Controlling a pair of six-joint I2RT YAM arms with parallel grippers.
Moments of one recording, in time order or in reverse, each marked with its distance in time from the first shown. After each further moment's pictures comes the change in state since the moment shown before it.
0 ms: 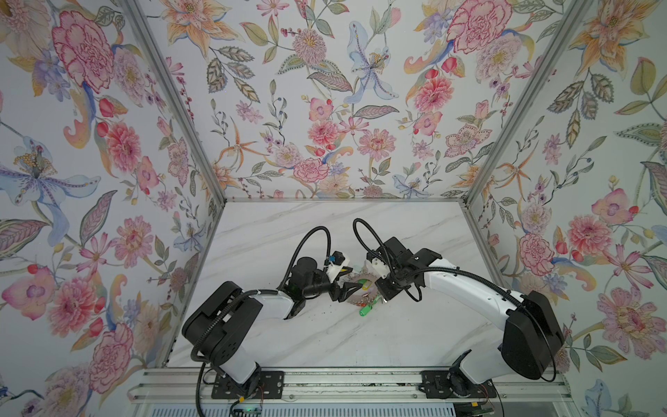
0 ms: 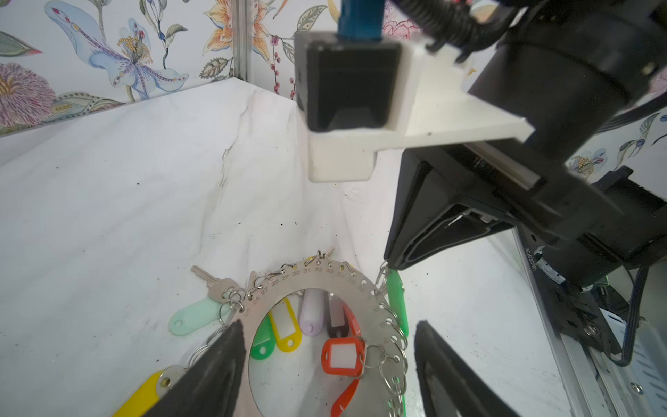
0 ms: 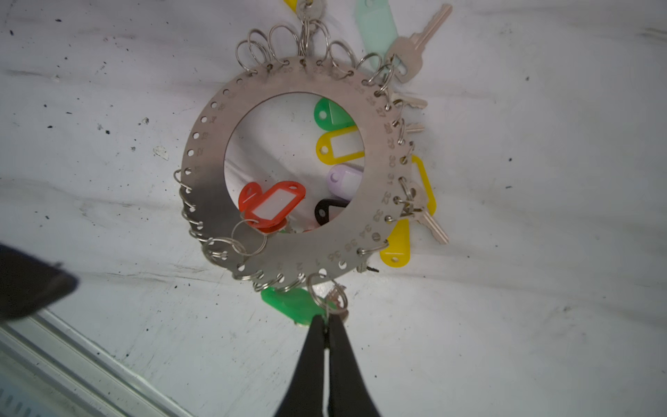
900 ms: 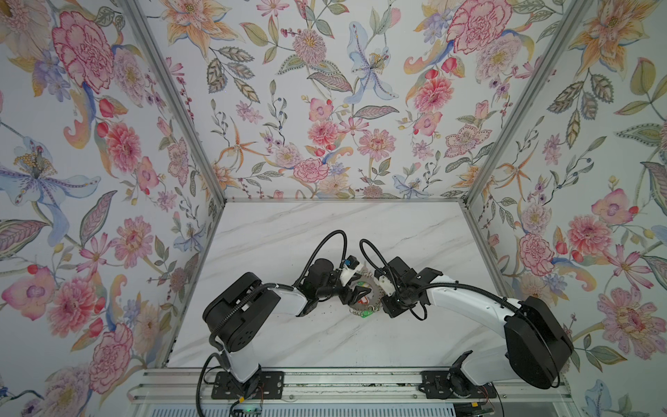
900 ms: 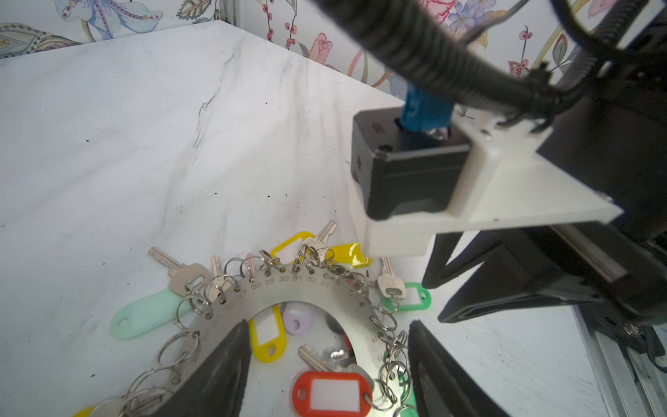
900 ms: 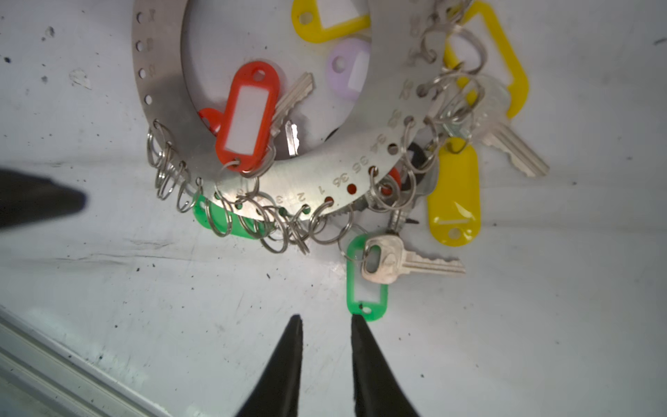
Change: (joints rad) left arm -0.076 0.108 0.076 -0.066 -0.101 0.000; right arm 0.028 -0.038 -0.261 0.143 -0.026 0.129
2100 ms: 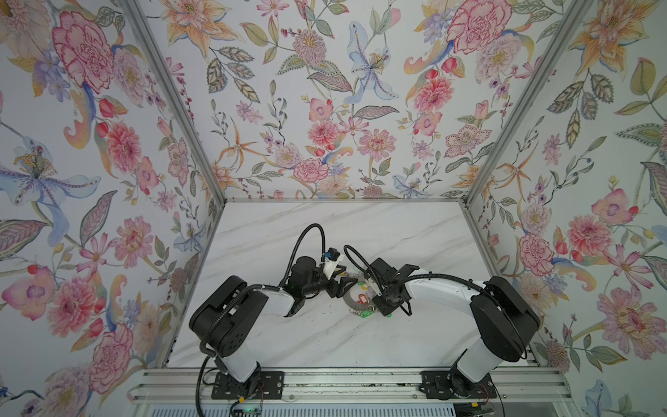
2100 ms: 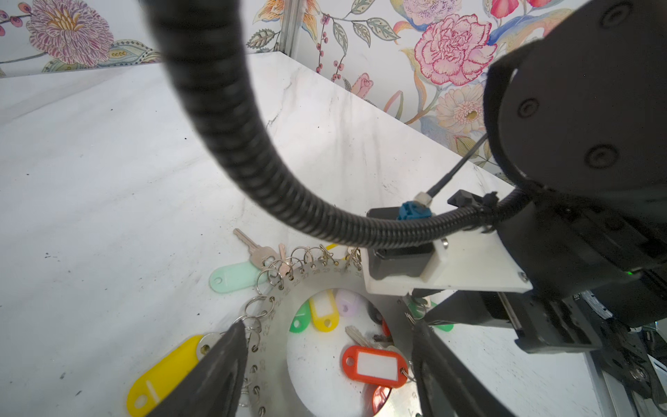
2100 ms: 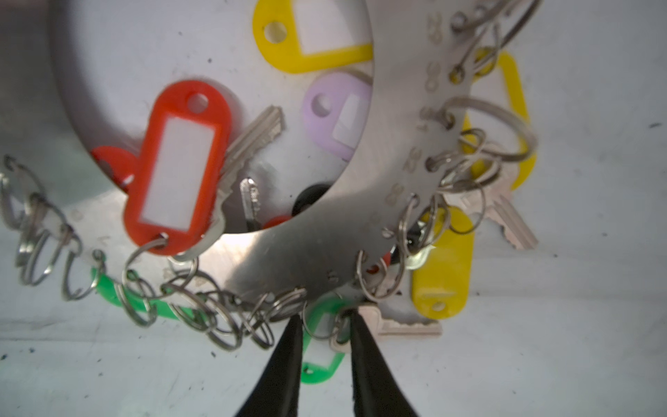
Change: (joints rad) left arm 0.128 -0.068 -0.090 0.092 0.031 -0.103; right arm 0.044 0.200 0.100 -0.006 0.157 -0.067
